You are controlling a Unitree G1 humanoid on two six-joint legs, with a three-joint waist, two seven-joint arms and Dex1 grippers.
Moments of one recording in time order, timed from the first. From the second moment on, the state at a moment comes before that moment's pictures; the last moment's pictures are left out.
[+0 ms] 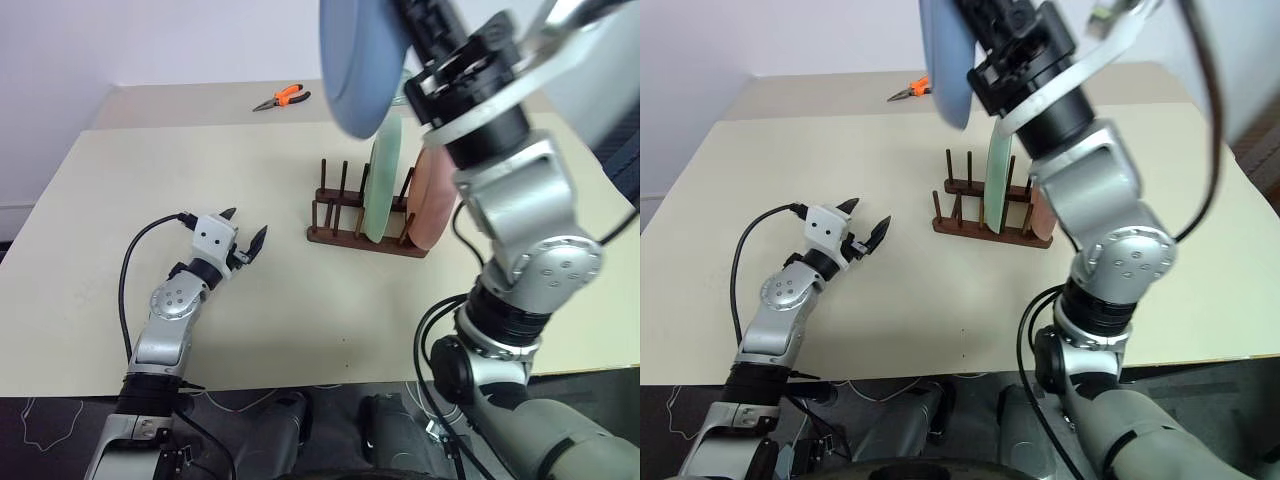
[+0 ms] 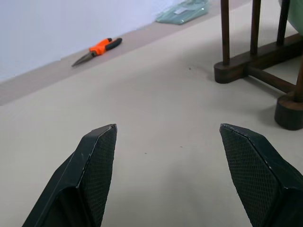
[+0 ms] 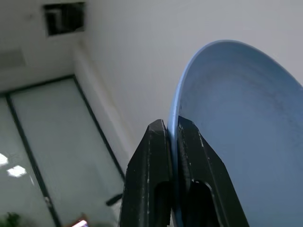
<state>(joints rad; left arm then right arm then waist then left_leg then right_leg) -0.26 0.35 0.02 0.09 -0.09 -0.03 -0.38 -0.84 -0.03 -0.22 -0.43 1.35 0.67 -0.20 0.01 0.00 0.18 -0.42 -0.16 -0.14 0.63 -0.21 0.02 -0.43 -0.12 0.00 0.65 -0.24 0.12</state>
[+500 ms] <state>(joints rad) -0.23 0.35 0.02 0.06 -0.08 -0.03 -0.39 -0.76 0.07 -0.12 -0.33 1.31 0.65 -0.37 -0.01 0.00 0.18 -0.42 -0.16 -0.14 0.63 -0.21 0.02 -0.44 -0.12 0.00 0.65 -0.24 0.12</state>
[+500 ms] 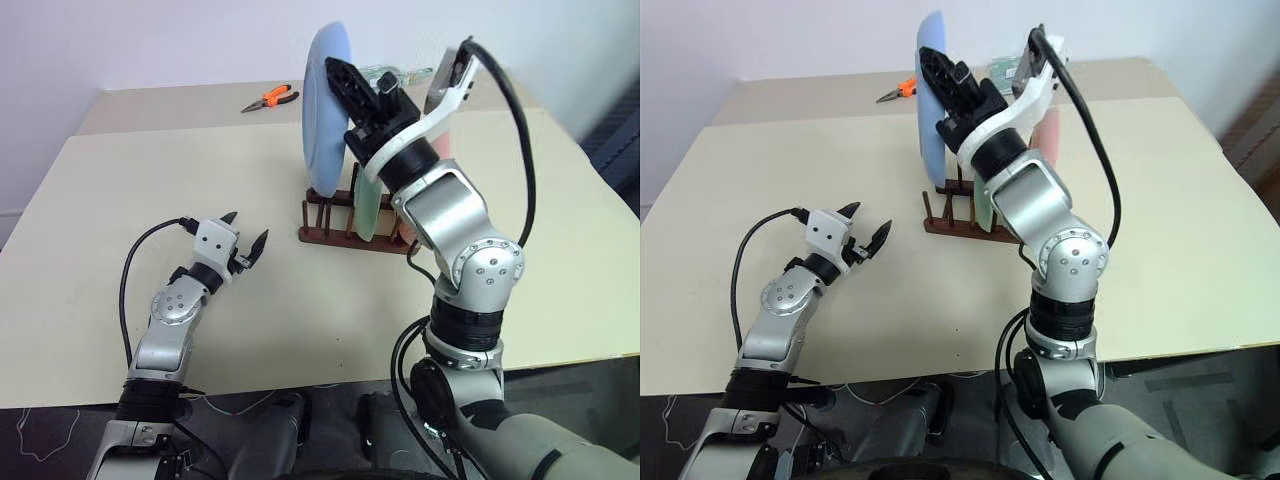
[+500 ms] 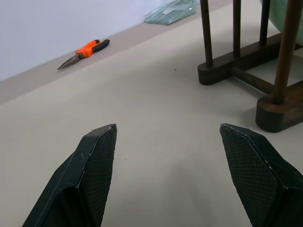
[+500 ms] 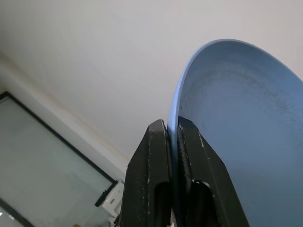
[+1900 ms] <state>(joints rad) -0.15 0.33 -0.05 -0.08 -0.13 0.10 -0.52 -0.95 -0.27 -0.07 -0.29 0.92 0.65 -0.03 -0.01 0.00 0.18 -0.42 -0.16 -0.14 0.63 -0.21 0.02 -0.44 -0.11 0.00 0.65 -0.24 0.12</state>
